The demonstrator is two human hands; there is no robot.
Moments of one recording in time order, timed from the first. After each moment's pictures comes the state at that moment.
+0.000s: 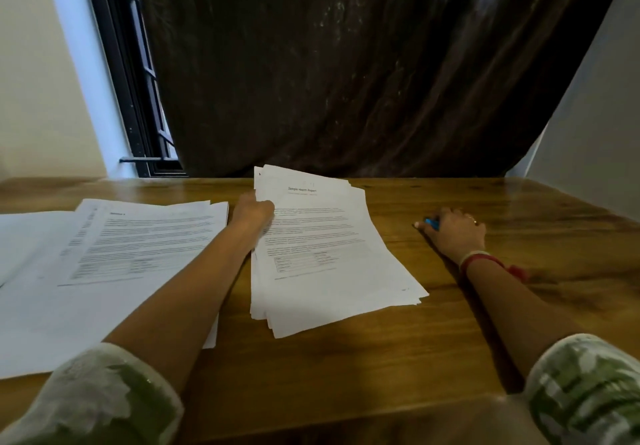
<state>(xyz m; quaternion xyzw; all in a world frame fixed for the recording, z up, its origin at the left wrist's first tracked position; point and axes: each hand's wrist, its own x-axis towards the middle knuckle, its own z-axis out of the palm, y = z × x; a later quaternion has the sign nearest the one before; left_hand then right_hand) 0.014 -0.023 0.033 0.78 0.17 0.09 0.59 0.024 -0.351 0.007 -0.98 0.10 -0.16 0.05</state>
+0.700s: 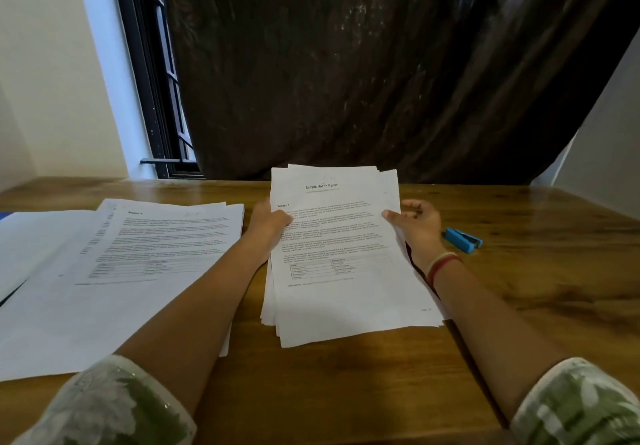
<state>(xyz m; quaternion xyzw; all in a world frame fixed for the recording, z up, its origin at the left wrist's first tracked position) 0.009 -0.019 0.023 0.76 0.11 0.08 0.63 0.041 -0.255 0.009 -0.72 0.09 -0.16 0.67</state>
